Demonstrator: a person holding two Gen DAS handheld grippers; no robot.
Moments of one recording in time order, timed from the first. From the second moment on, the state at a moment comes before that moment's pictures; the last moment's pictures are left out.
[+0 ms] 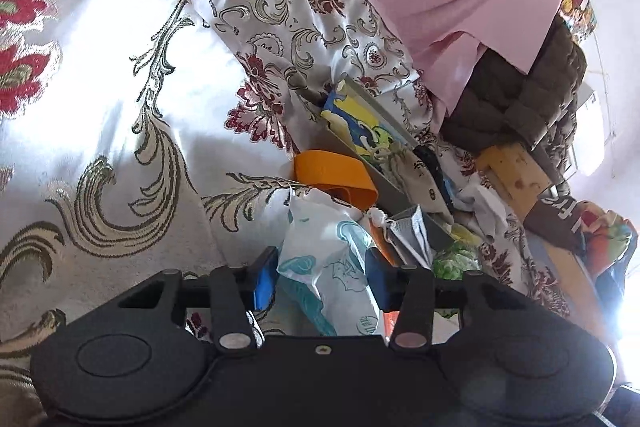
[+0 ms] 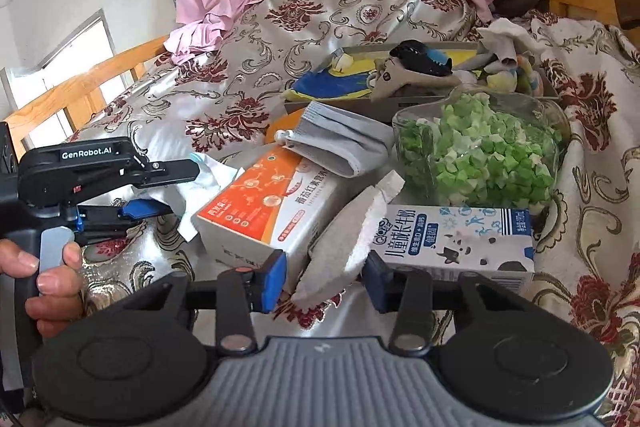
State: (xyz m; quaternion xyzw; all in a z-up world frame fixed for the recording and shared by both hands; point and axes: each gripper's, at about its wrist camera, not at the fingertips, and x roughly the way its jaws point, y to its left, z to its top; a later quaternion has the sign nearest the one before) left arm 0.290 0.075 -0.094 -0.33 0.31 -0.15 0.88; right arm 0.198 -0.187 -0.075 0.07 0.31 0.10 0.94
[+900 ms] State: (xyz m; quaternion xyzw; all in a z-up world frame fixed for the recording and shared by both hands) left arm 0.260 0.058 -0.070 -0.29 0.26 -0.17 0.90; right arm 0.200 -0.178 -0.078 0.03 0.30 0.08 0.95
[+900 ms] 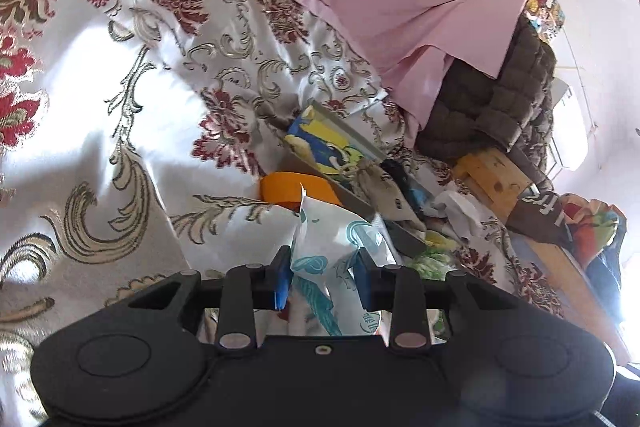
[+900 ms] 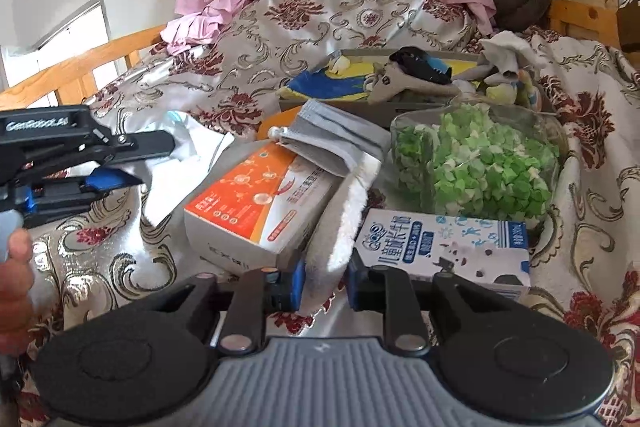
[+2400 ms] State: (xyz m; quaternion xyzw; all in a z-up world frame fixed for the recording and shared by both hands) left arm 0.419 -0.093 0.013 -0.20 0.25 -0.18 0.93; right arm 0.367 -0.325 -0.012 0.15 0.15 0.04 0.98
